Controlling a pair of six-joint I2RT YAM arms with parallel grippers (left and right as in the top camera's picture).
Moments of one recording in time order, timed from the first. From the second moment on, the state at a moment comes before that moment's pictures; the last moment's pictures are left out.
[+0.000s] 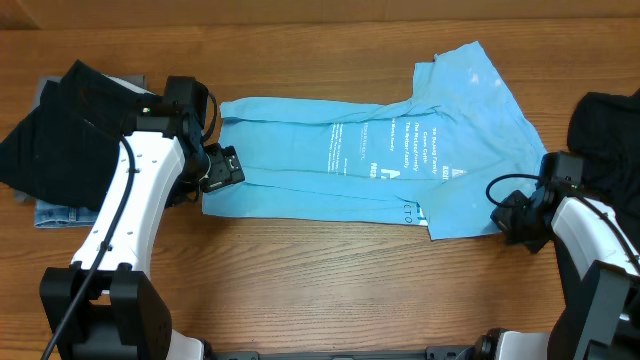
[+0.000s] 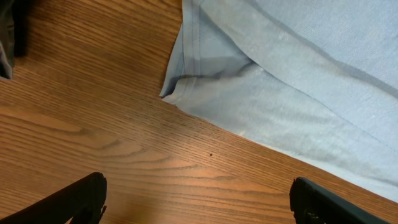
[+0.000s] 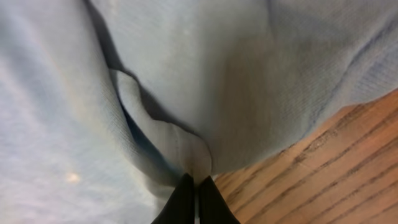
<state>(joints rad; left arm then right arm) -0.07 1.67 1.39 -1.23 -0.03 -0.46 -0.33 1.55 0.81 -0.70 -0.07 0.51</state>
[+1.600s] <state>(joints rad) -0.07 1.67 1.39 -1.22 -0.03 -0.46 -0.33 1.55 0.95 -0.77 -0.03 0.51</state>
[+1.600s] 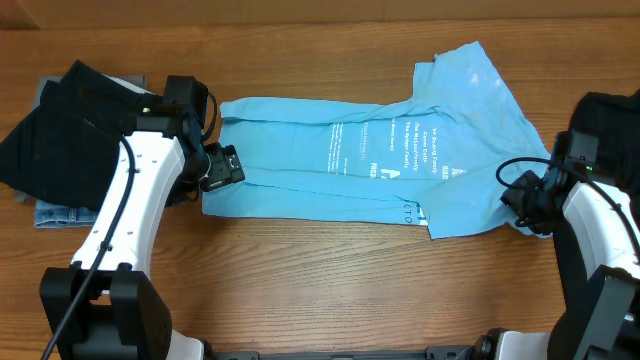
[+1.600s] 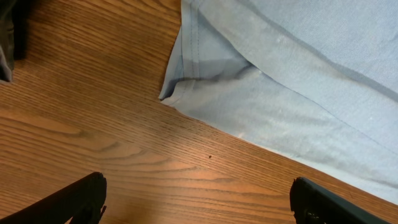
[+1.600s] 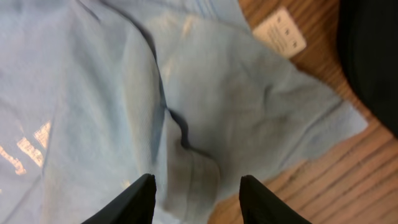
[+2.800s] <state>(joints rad) -0.07 1.67 1.39 -1.22 -0.03 -0.46 -0.33 1.58 0.87 -0.64 0.01 0.51</state>
